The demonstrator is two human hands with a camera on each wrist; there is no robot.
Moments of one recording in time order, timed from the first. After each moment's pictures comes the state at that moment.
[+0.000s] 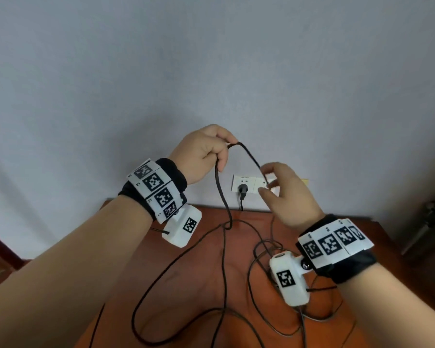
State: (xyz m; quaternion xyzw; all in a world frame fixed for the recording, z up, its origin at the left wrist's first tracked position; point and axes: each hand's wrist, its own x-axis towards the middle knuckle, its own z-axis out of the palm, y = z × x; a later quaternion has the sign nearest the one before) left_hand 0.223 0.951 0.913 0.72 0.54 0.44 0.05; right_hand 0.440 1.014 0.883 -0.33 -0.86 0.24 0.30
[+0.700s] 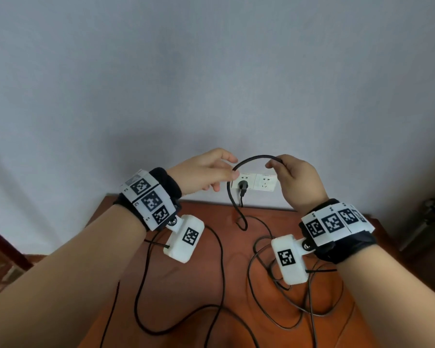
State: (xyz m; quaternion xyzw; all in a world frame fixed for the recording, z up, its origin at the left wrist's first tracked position) left_hand 0.240 0.930 0.909 0.57 0.63 0.36 0.39; right_hand 0.438 1.039 0.890 -0.38 -0.83 0.23 0.34
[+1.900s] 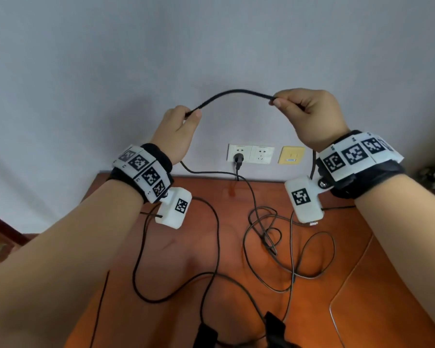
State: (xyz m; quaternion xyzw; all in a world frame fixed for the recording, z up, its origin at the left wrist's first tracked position) left_hand 0.215 0.954 0.870 0.51 0.72 0.47 0.08; right_hand 0.446 1.061 0.931 -0.29 -0.85 0.19 0.40
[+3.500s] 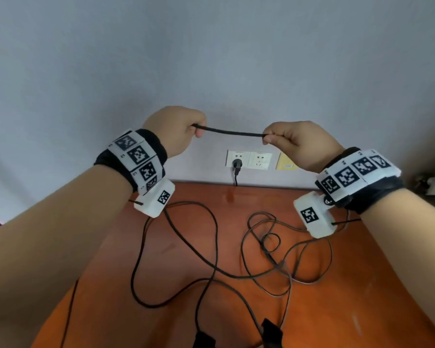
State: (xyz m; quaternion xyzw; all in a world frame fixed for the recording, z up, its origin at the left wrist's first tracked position) left_hand 0.205 0.936 0.908 0.68 0.68 0.27 -0.04; right_hand 0.463 1.048 0.925 -0.26 -0.94 0.09 0.19
